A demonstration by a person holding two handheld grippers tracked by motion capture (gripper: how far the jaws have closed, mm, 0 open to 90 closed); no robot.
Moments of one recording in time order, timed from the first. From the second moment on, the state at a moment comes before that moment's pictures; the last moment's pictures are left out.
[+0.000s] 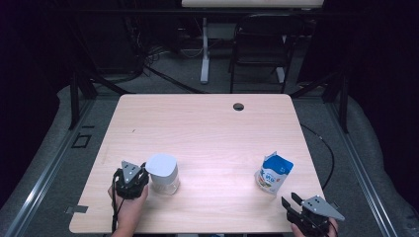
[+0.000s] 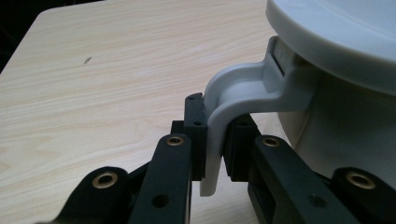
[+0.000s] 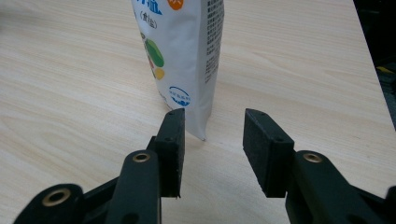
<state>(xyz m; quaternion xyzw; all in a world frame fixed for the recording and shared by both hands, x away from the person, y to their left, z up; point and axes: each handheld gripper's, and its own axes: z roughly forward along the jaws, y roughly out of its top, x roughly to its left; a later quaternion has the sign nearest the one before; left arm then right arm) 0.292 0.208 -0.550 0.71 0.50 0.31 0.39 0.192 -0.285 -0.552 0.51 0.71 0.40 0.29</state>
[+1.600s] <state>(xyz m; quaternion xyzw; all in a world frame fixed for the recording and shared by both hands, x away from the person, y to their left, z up) 0.260 0.150 -0.552 0.78 0.40 0.25 0.41 0.188 -0.263 -0.550 0.46 0.74 0.41 0.29</state>
